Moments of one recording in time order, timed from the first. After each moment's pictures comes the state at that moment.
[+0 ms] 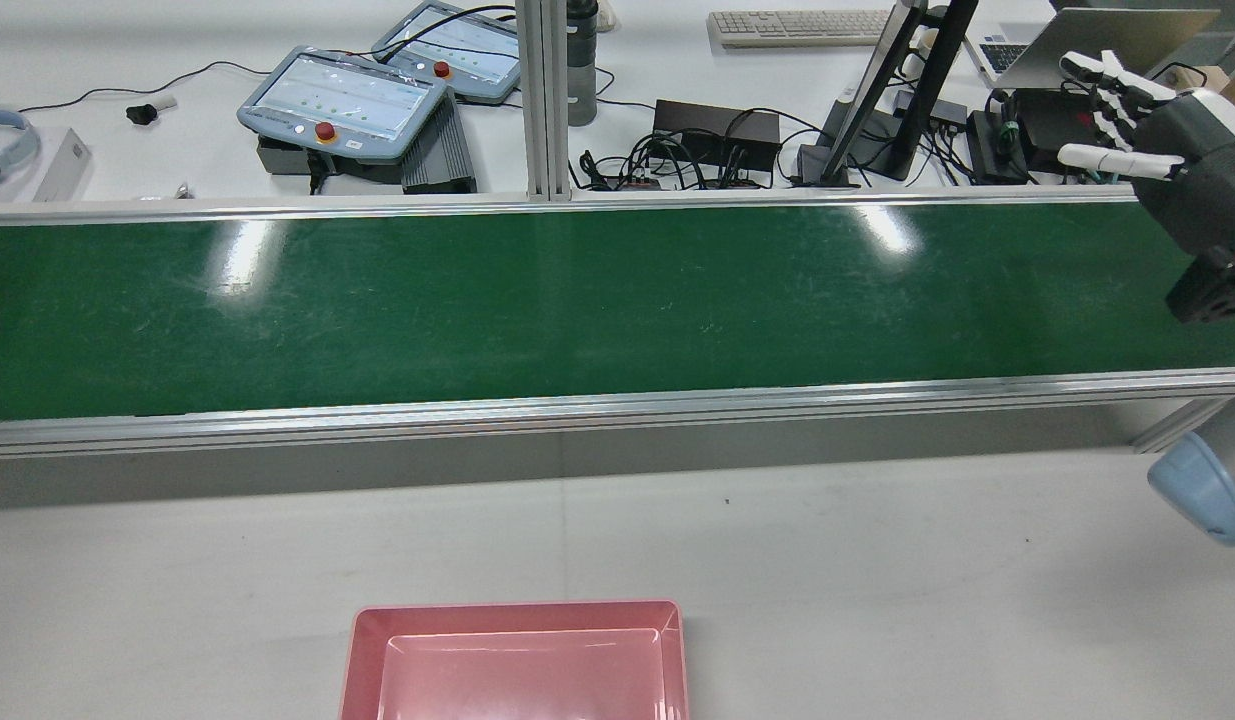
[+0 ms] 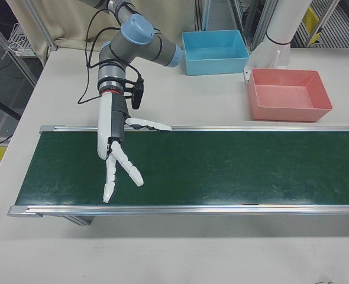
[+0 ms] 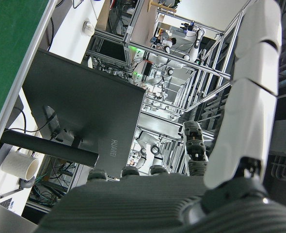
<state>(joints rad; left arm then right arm) -1.45 -1.85 -1.63 0.27 1.81 -0.01 1.16 -1.48 1.90 -3.47 -1.24 -0.33</state>
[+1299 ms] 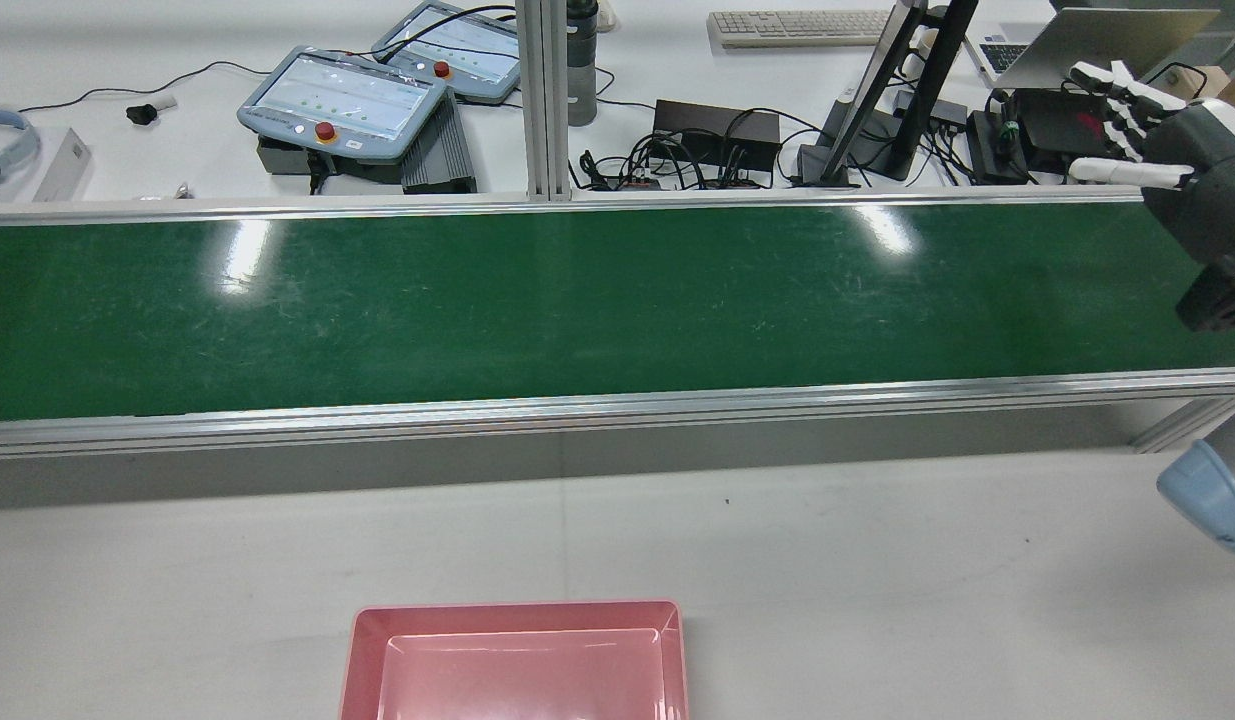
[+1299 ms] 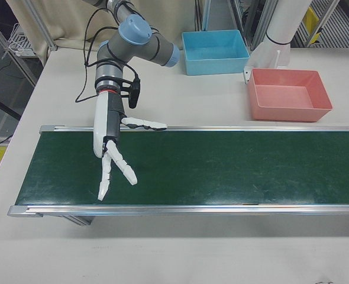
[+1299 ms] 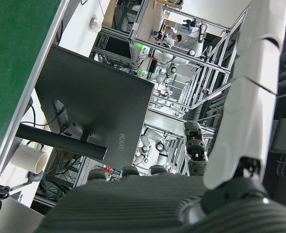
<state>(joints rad) -1.45 -1.85 -1.63 0.26 1.81 -0.01 1.16 -1.51 1.90 -3.47 -1.24 -0.33</state>
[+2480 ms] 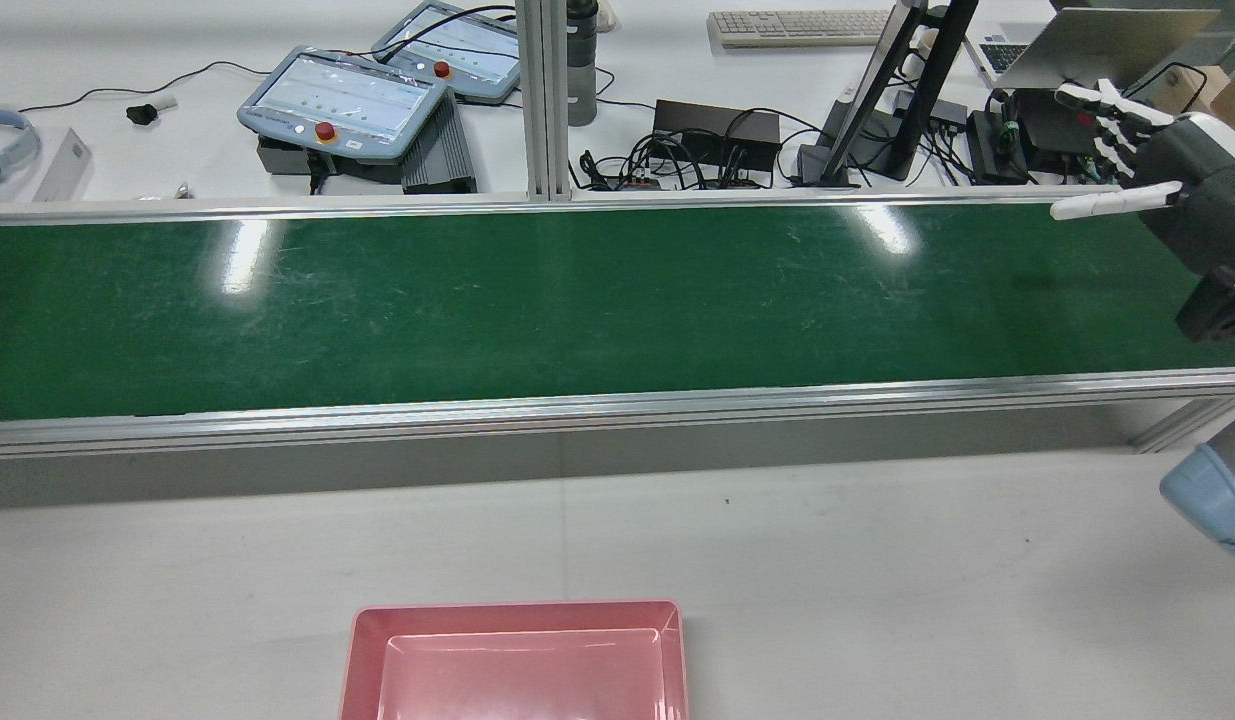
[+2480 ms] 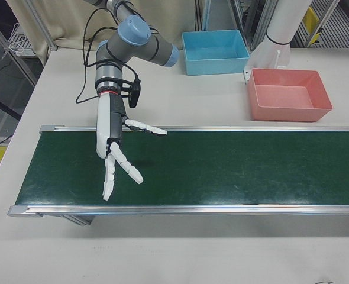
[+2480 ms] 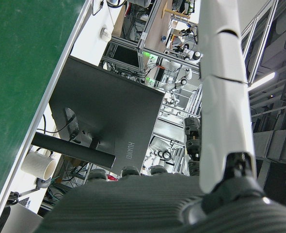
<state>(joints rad) -1.45 -1.85 -1.63 0.27 1.81 -0.01 1.16 -1.52 1.90 -3.47 -1.28 -0.34</state>
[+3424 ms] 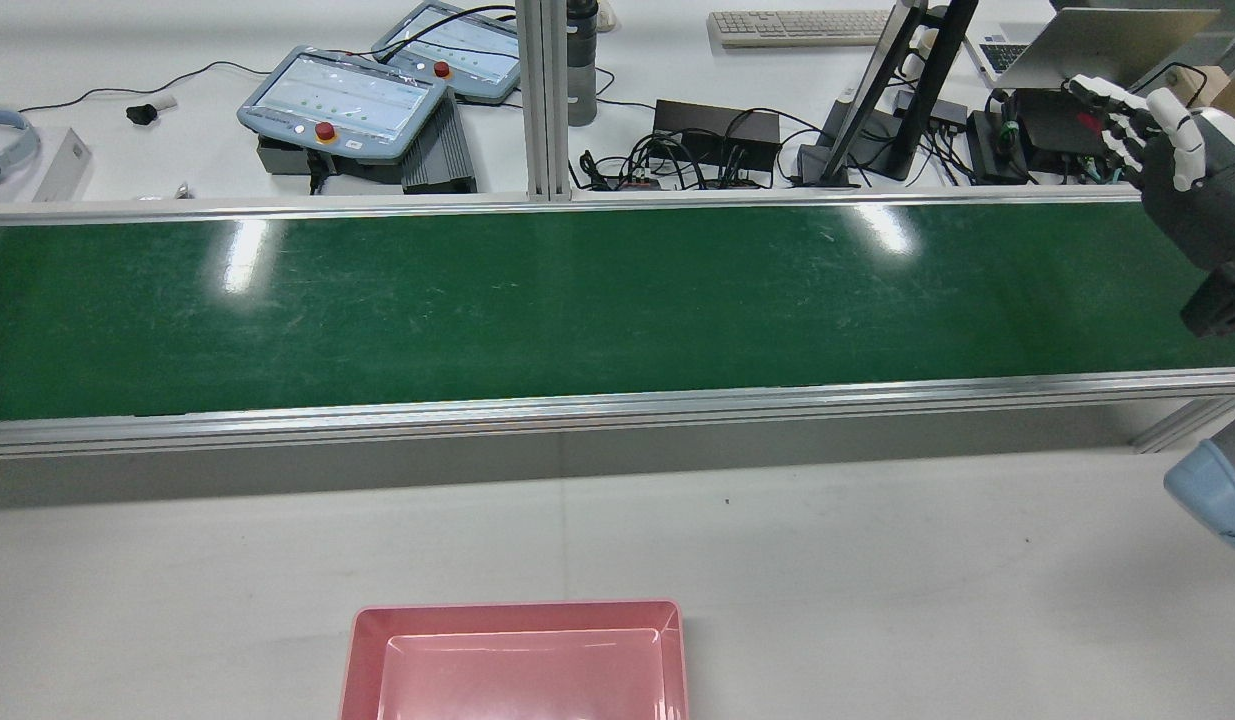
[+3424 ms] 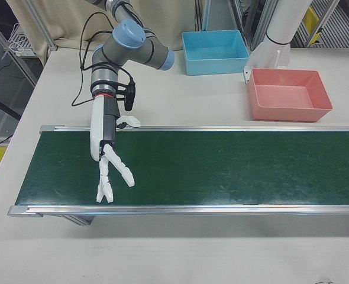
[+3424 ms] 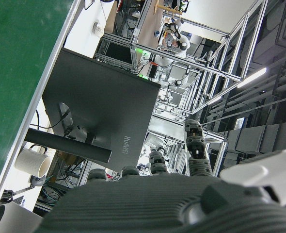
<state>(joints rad) -1.45 -1.85 -1.63 0.27 1.81 -0.01 1.17 -1.52 1.86 -3.40 -1.28 -0.33</state>
